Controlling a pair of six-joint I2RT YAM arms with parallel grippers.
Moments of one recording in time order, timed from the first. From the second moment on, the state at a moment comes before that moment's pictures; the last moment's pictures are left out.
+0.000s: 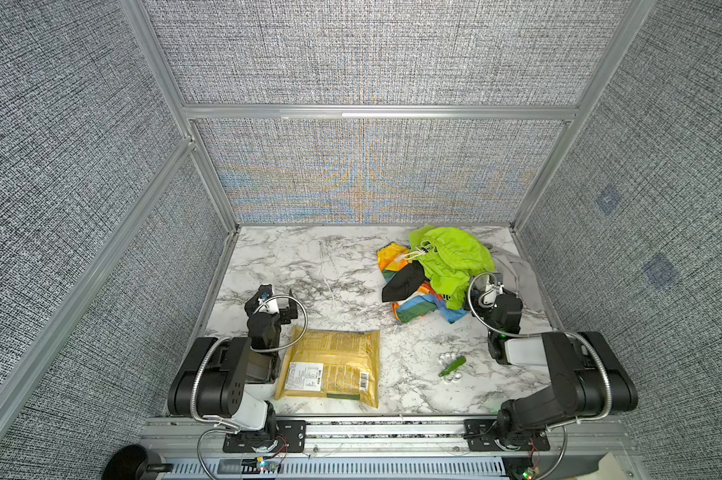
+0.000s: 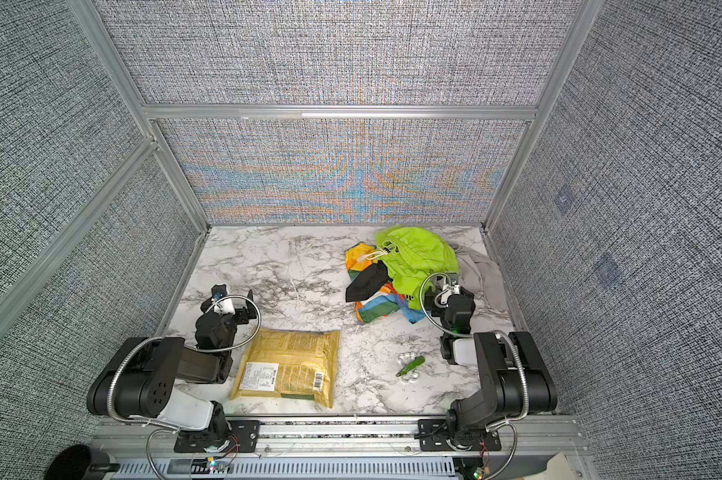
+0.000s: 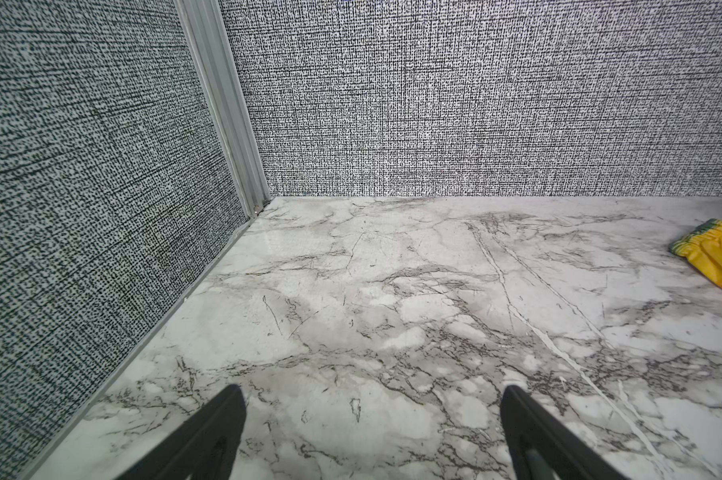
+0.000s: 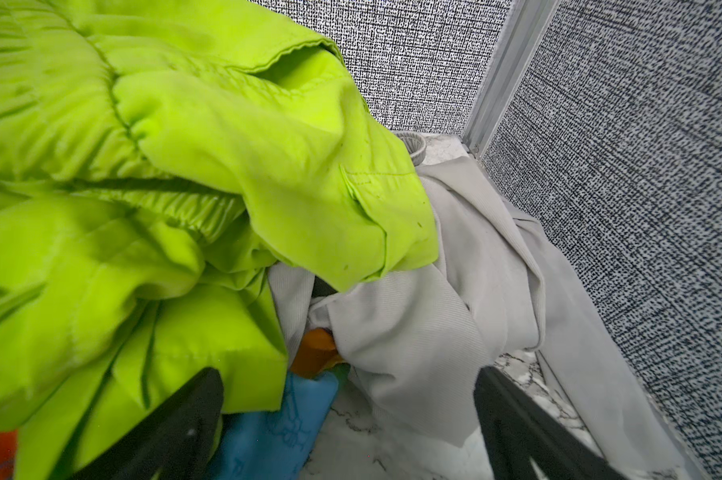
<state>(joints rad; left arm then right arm) -0.04 1.52 0.16 1.22 -0.13 0.02 0.03 1.52 0.32 0.88 0.16 -0.06</state>
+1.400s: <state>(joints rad) -0.23 1.06 0.60 0.50 -0.22 -0.16 0.07 1.05 0.60 0.26 0.32 0.13</state>
